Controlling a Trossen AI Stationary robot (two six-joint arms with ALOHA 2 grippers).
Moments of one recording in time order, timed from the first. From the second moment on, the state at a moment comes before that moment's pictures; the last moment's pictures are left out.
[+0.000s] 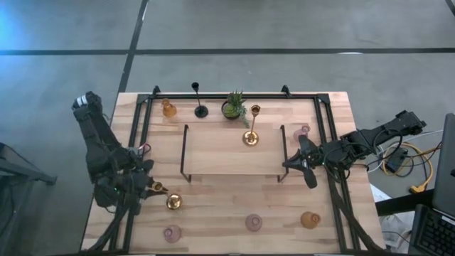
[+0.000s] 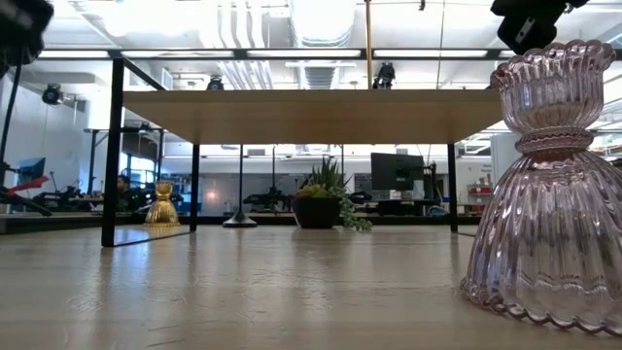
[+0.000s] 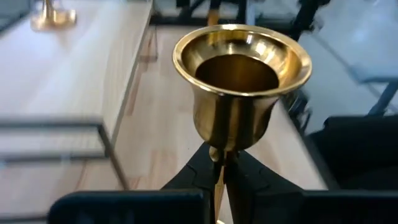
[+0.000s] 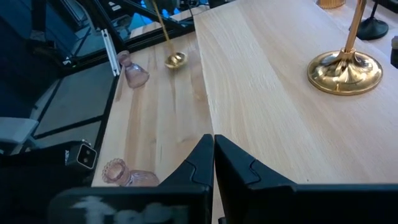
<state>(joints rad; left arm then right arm) -1.12 0.77 0.63 -0.47 -0.87 -0.67 0.40 0.76 0.71 -0.43 0.27 0.53</state>
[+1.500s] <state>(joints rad) 0.07 1.15 1.25 -0.35 -0.17 0.10 0.40 0.71 0.73 -0.43 0.43 0.38</state>
